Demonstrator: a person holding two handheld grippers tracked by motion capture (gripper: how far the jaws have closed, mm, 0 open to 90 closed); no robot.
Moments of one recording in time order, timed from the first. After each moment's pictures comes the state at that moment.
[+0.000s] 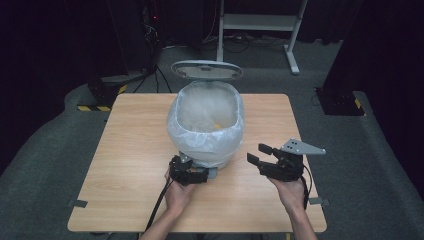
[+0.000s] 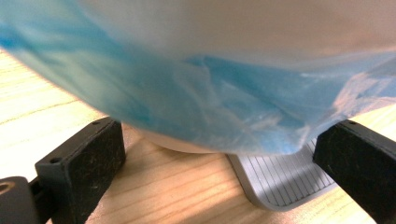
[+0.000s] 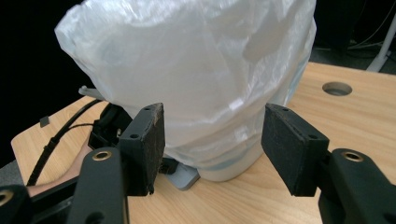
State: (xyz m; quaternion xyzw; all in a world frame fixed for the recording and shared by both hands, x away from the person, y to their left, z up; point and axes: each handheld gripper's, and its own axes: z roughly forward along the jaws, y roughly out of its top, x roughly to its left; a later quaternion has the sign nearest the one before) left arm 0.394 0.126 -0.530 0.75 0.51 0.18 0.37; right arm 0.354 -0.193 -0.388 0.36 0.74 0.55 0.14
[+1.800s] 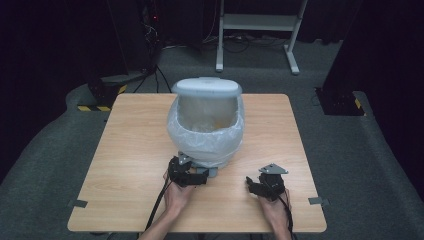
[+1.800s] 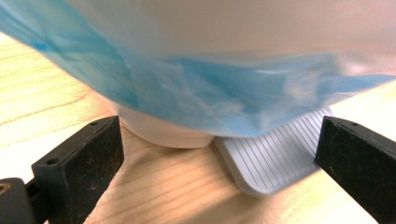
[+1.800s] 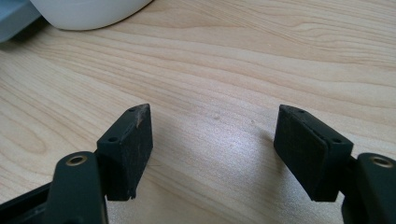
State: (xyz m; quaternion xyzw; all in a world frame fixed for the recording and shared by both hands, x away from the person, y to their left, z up) left arm 0.384 0.132 -0.521 0.76 0.49 0.18 0.39; right arm 0.366 -0.177 -0.530 0.48 0.78 0.34 0.21
